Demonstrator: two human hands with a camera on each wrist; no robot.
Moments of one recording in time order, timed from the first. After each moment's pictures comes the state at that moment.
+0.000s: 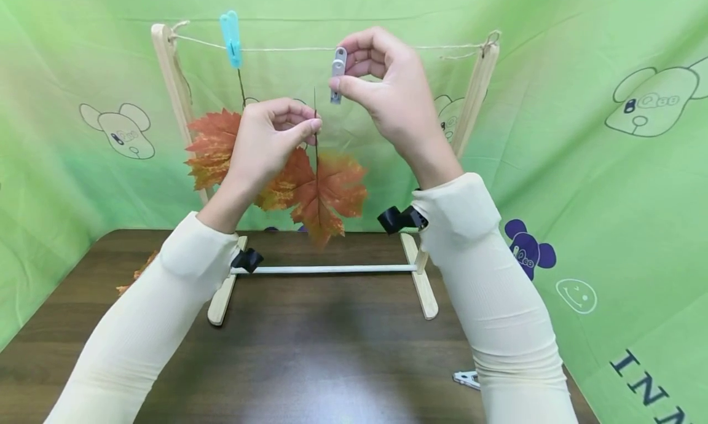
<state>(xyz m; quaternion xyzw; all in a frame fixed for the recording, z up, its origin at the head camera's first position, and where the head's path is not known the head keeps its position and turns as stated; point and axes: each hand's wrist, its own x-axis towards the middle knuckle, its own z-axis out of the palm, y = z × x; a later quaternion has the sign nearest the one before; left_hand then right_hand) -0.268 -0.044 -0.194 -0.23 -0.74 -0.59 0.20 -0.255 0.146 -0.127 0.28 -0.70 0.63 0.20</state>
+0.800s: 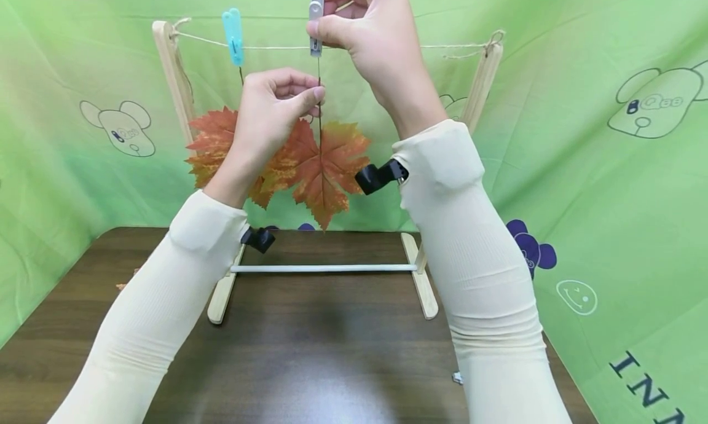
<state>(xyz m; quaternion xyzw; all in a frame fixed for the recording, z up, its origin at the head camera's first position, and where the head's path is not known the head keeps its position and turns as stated) -0.285 -0.040 -0.169 -0.22 -0.71 -0.64 0.20 -0.277 0.117 -0.085 0.28 -0.64 0.70 0.16</state>
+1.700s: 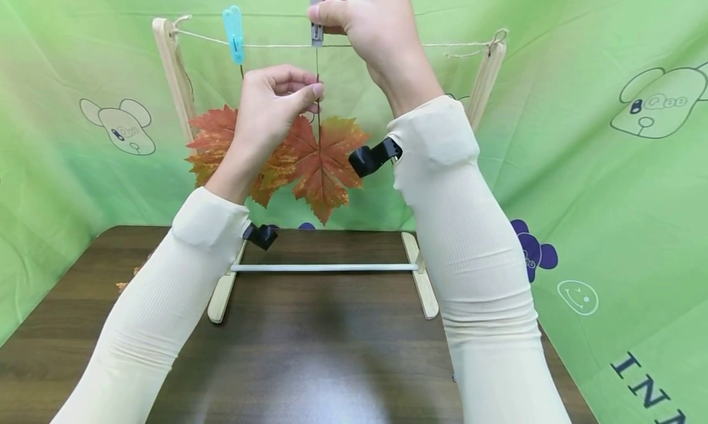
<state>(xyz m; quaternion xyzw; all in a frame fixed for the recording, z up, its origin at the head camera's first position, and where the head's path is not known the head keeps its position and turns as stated) -0.290 -0.042 -0.168 -0.21 -0.70 -0.65 0.19 -0.289 0.111 -0.068 0.21 -0.66 0.71 0.14</state>
